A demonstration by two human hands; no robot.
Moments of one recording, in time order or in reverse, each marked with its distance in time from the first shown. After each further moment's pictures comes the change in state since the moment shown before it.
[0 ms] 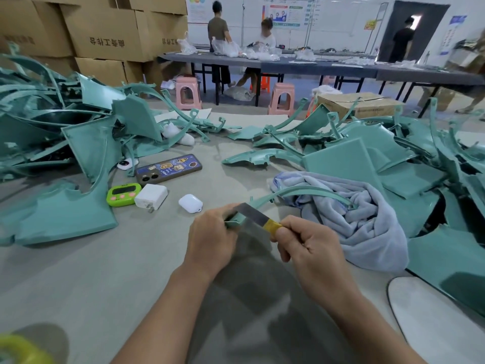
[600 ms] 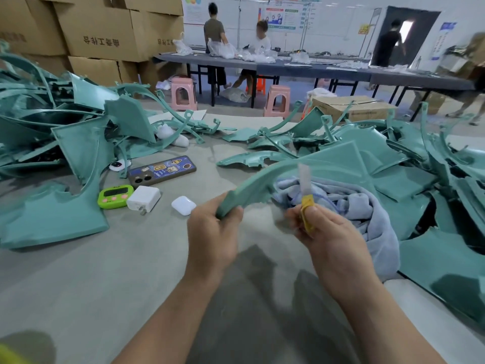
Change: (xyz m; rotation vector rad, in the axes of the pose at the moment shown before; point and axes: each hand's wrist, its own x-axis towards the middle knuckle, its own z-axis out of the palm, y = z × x) left_hand -0.003 0.026 0.003 -0.442 0.183 0.009; right_hand 0.018 0.007 -0.023 0.857 0.166 0.370
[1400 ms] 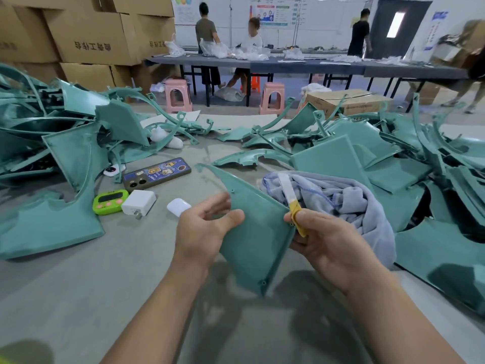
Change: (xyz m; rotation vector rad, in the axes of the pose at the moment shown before) left_hand 0.008 0.010 -0.013 -0.211 -0.175 -0.459; right_hand 0.007 -0.004 -0.012 0.069 -0.071 0.296
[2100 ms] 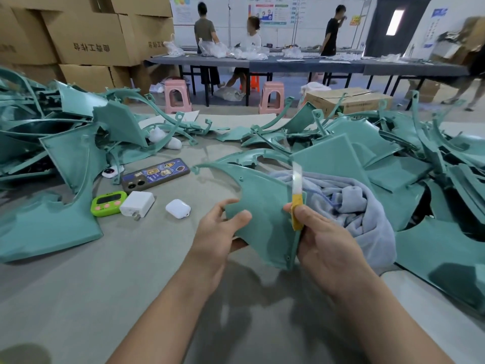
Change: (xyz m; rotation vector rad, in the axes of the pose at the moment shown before) left_hand -0.006 -0.001 0.022 -0.245 -0.172 -0.226; right_hand 0.008 0.012 0.011 0.218 0.118 -0.026
